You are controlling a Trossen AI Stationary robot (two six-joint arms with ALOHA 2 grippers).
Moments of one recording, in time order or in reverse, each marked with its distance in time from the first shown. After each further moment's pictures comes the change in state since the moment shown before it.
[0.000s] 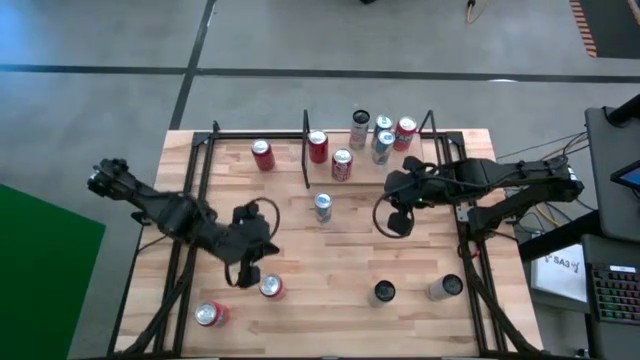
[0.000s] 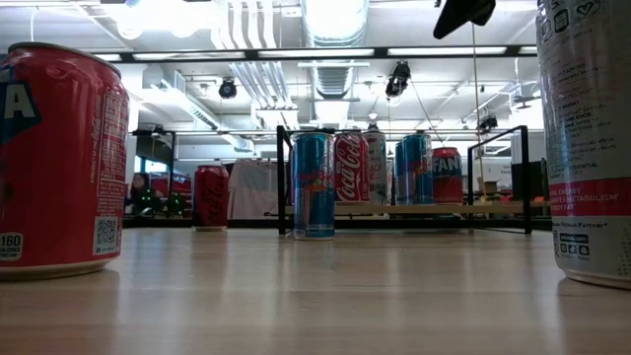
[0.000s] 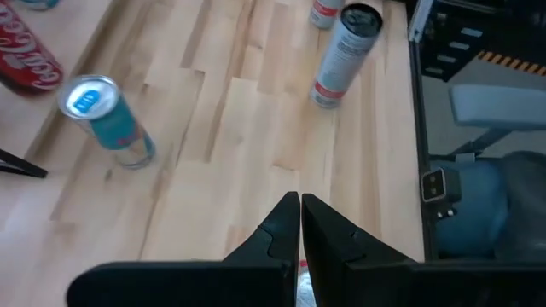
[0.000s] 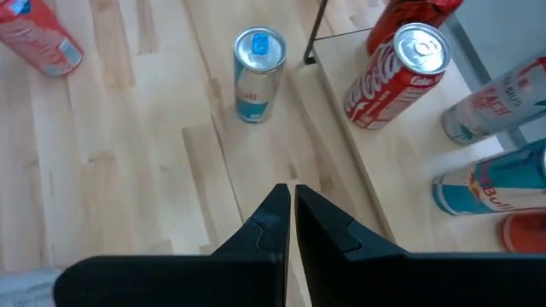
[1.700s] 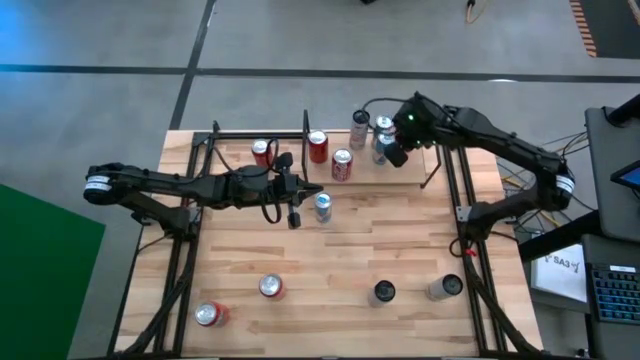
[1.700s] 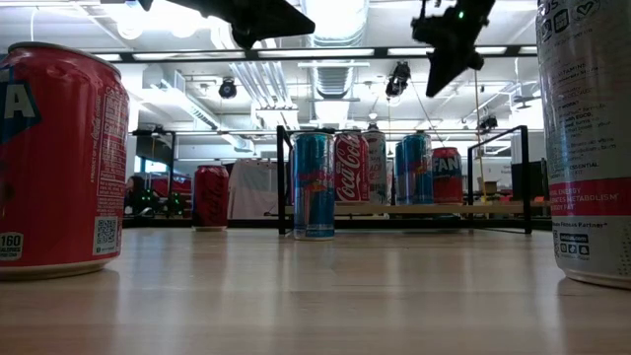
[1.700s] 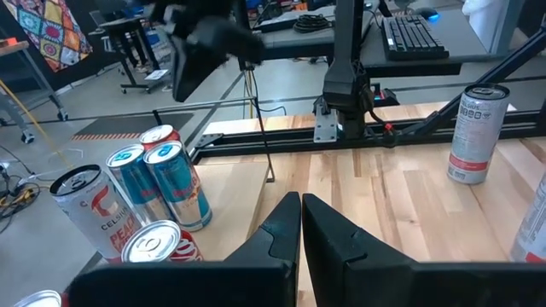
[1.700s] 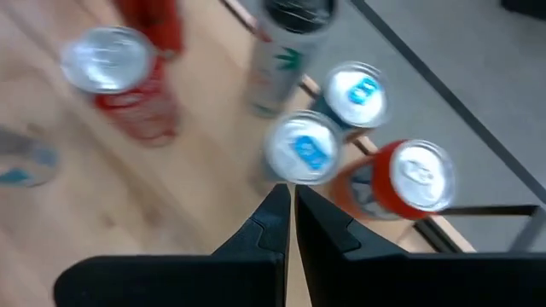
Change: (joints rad) left arm 0.516 -0.033 -0.510 1.109 0.136 0.731; right arm -0.641 0.052 0.018 0.038 -0.078 -0.208
